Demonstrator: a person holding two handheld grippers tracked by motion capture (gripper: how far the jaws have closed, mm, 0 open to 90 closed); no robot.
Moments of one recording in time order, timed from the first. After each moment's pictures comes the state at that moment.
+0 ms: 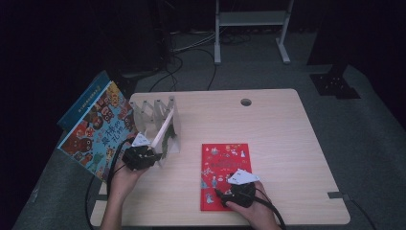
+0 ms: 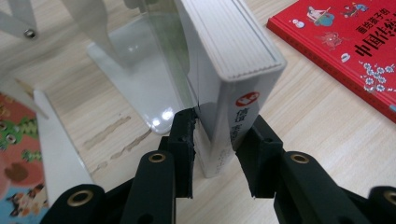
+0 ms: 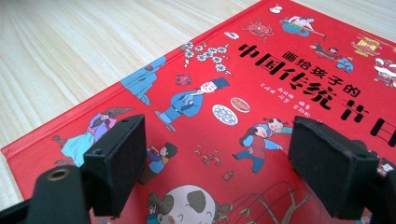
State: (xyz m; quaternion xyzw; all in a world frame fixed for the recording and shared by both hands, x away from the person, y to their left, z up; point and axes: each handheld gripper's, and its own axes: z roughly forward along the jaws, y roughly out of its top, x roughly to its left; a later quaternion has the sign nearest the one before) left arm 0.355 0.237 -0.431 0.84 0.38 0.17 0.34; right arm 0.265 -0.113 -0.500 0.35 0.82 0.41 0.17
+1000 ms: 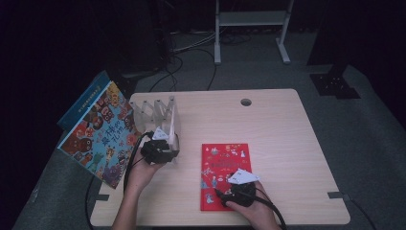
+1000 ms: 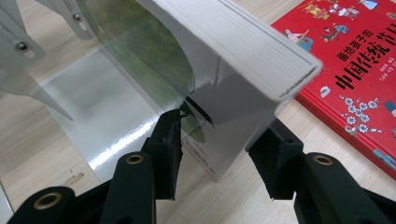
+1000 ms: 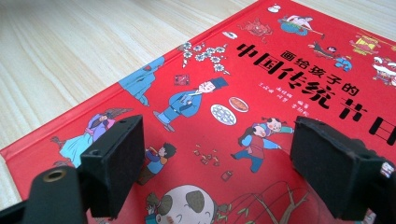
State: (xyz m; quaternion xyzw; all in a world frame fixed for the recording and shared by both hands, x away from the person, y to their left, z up) left arm 0.373 0.194 -0.432 0.85 0.36 0.16 0.34; right arm 0.266 -0.115 -0.500 0.35 0.82 0.41 0.17
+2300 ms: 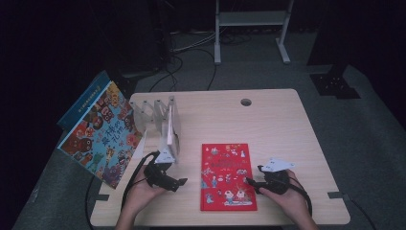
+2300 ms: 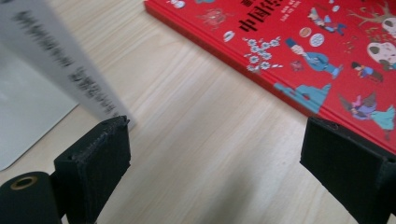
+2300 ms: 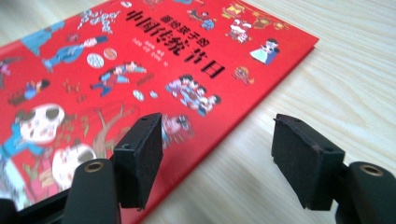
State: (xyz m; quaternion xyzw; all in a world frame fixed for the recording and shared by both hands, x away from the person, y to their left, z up) left arm 0.319 0.177 -0.454 0.88 0.29 0.10 0.35; right arm 0.289 -0.211 -0.486 0.37 0.83 0.39 0.18
